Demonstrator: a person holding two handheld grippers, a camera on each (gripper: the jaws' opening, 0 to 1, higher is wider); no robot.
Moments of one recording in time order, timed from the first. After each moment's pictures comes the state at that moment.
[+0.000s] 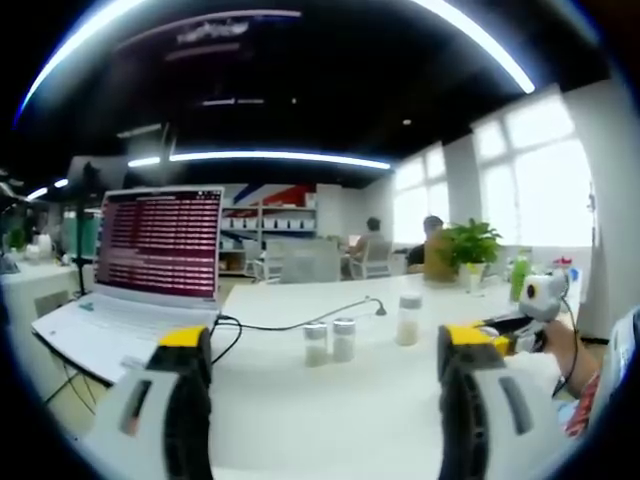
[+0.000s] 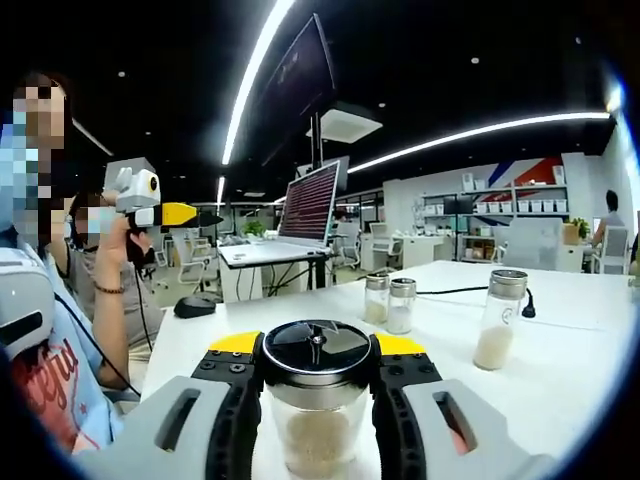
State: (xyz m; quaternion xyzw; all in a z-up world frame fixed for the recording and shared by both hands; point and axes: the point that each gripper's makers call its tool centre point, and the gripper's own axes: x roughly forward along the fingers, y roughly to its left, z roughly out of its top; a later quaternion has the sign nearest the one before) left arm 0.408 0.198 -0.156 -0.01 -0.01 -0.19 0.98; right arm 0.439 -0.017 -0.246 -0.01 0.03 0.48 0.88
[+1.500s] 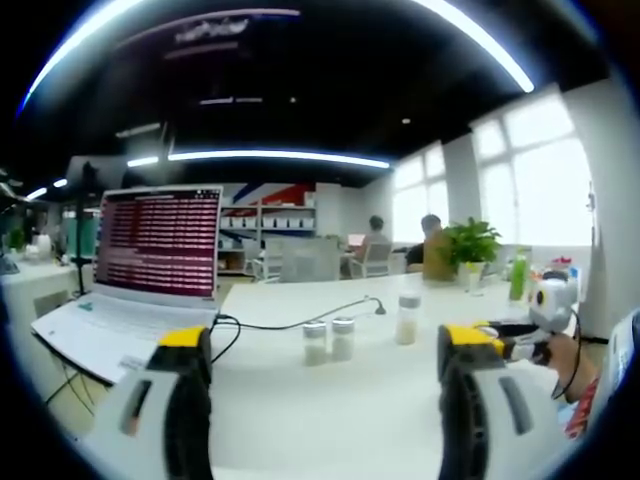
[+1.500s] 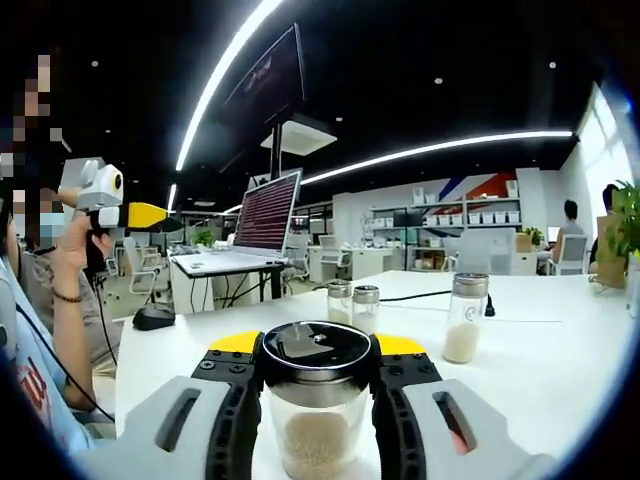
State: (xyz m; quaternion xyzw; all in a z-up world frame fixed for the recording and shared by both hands) left arm 0.408 0.197 -0.157 -0.01 -0.01 -0.19 0.98; right arm 0.441 -0.020 -0.245 0.00 0.00 0.37 0.93
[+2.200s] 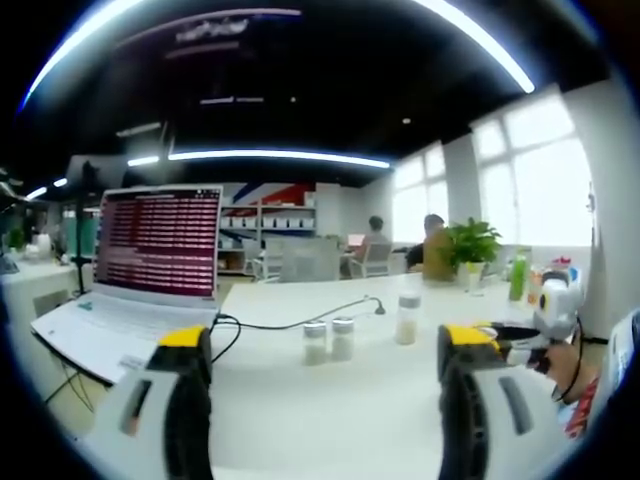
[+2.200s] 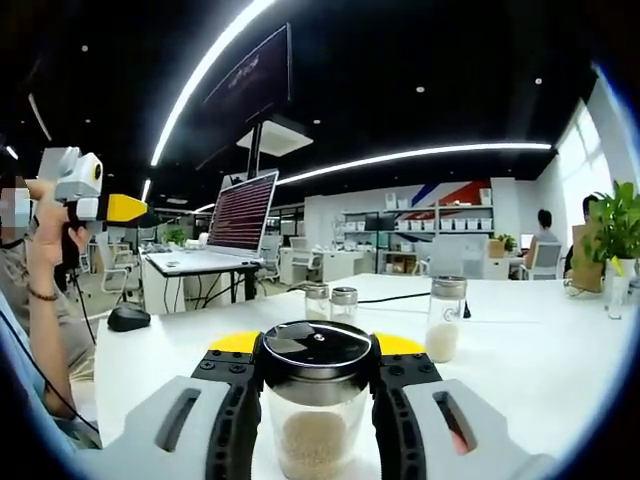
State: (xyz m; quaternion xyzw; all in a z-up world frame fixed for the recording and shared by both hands) left arm 0.408 0.197 -0.157 -0.01 -0.01 -0.19 0.98; right arm 0.445 -0.022 -0.245 -0.01 -0.01 0.30 0.95
